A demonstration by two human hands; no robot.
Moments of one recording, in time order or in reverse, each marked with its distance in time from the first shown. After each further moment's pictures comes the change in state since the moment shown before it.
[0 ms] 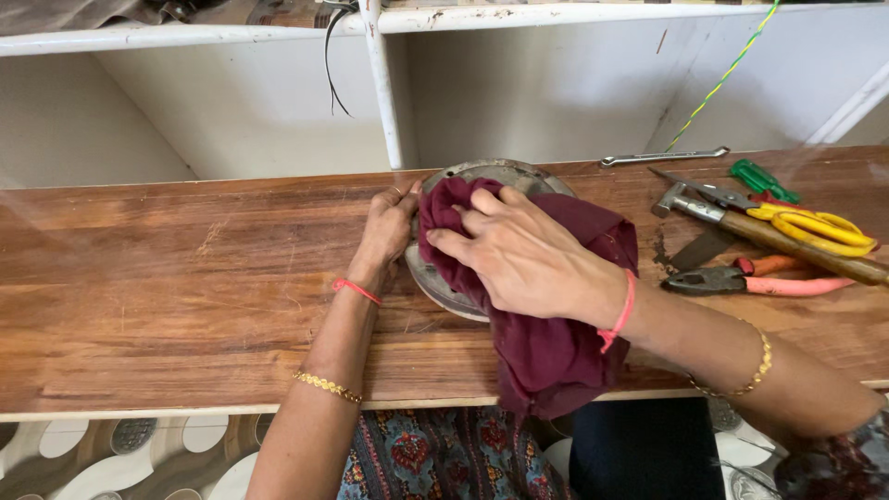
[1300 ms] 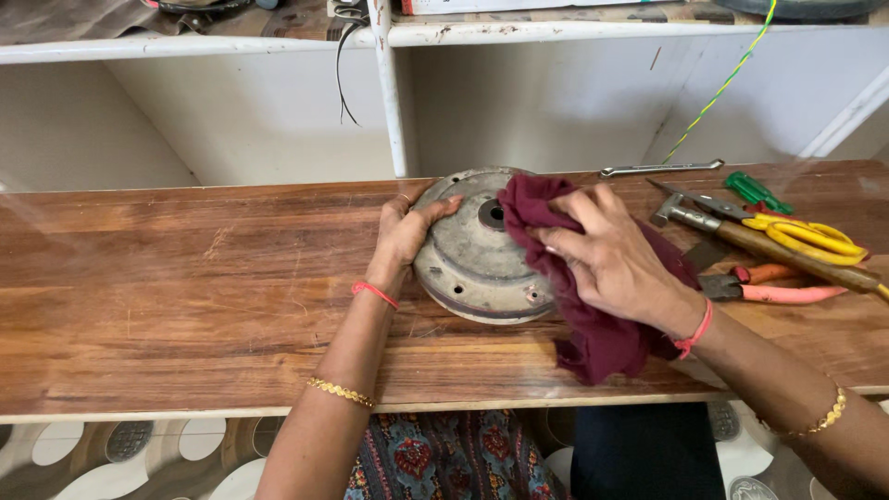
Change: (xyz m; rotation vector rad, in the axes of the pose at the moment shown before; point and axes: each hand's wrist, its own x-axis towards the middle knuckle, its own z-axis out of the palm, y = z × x) left_hand -0.031 0.051 0.038 -0.066 0.076 -0.051; right_hand -0.081 0.046 0.019 0.083 0.279 0.121
